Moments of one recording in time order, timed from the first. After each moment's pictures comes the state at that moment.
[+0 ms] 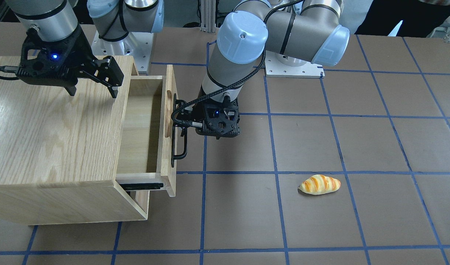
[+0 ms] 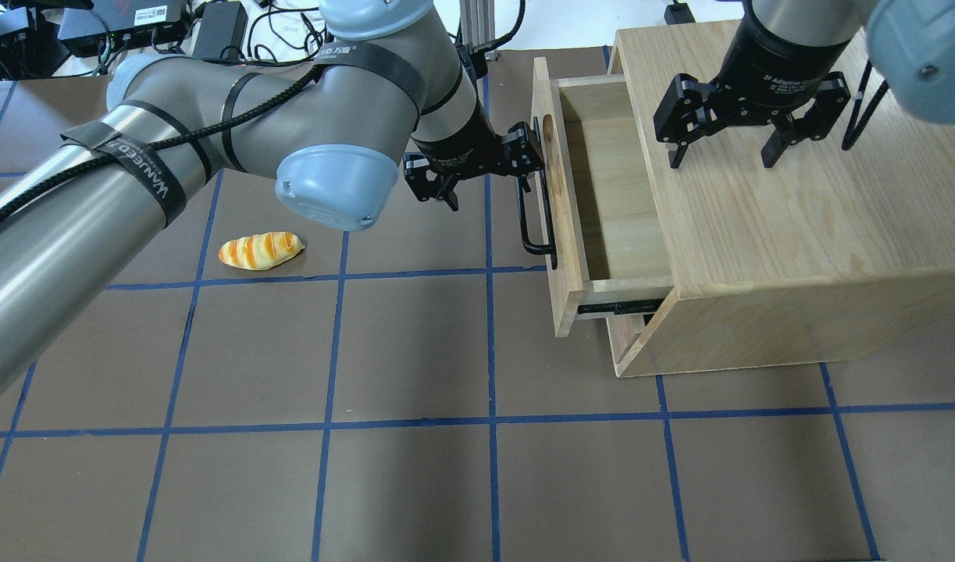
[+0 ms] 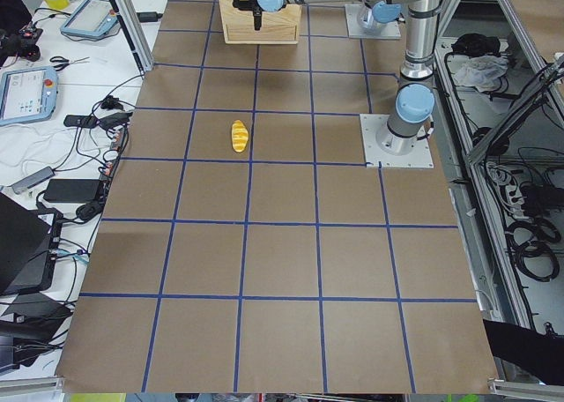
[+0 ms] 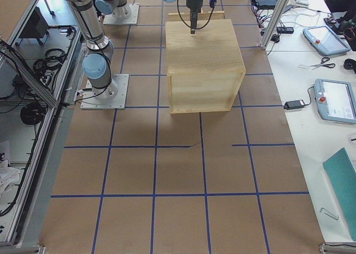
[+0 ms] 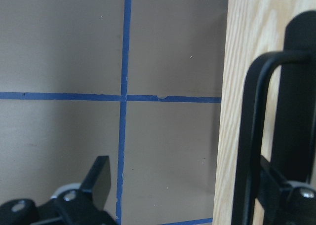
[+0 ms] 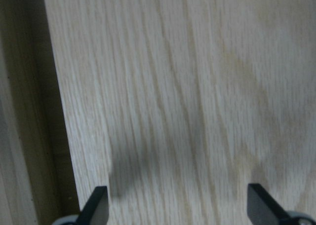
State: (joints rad) left arm -1.90 -1.86 -1.55 -1.15 1.36 -0.42; right arm 1.57 -1.56 1.53 -1.56 -1.57 0.04
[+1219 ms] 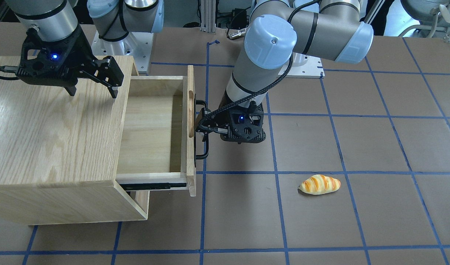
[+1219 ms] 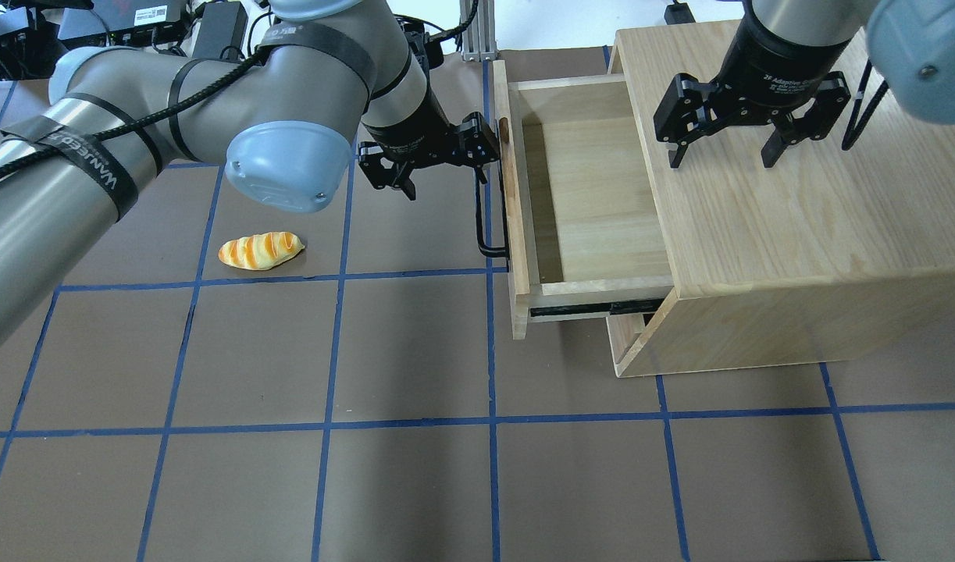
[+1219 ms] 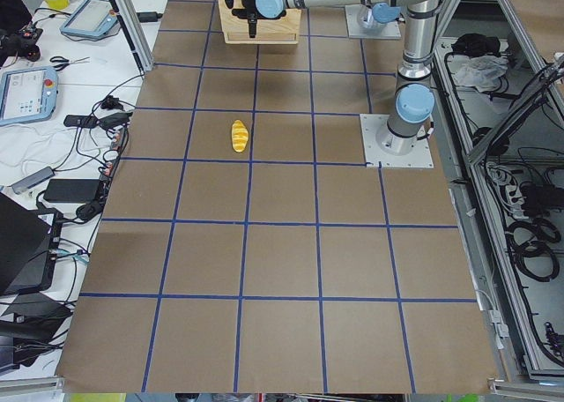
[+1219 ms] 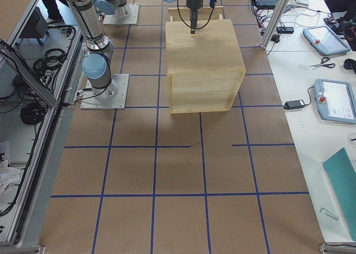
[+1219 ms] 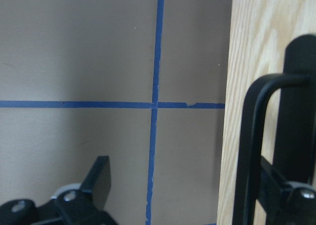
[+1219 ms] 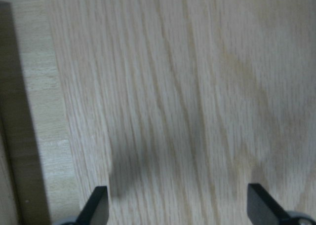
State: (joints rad) left arm -1.82 -1.83 -1.56 -1.19 1.38 -0.33; right arm 1.57 -1.56 1.53 -1.56 -1.57 0.04
